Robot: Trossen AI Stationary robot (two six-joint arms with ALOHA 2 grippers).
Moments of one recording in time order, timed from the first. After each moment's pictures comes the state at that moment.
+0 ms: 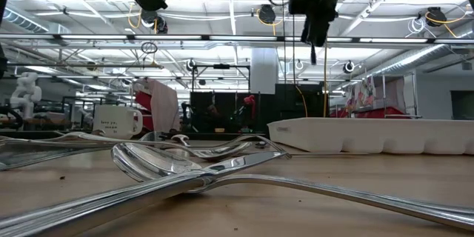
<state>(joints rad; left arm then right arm) 0.26 1.65 1.06 1.55 1.05 -1.54 -0.74 1.78 1.87 -1.57 -0.58 -0.54</state>
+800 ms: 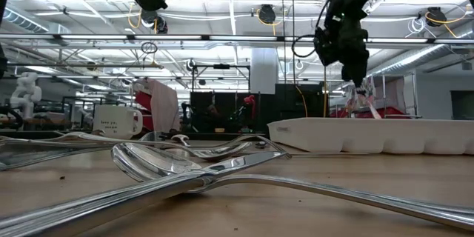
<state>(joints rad) 0.26 1.65 1.06 1.53 1.04 -1.47 -0.99 1.78 1.55 -1.57 -0.25 -0.59</state>
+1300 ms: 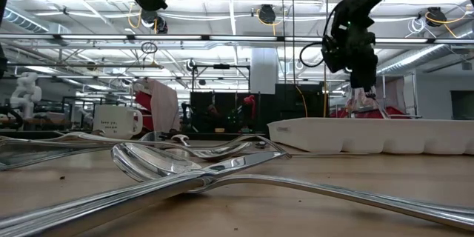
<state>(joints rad) 0.26 1.65 1.06 1.50 1.04 -1.46 -1.04 1.76 1.45 -1.57 -0.32 -0.62</state>
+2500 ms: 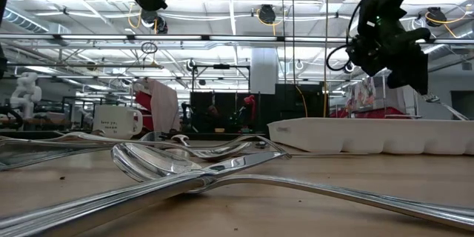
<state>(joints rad) 0.26 1.65 1.06 1.47 1.04 -1.40 -1.05 1.50 1.10 -1.57 -0.13 -0.64</state>
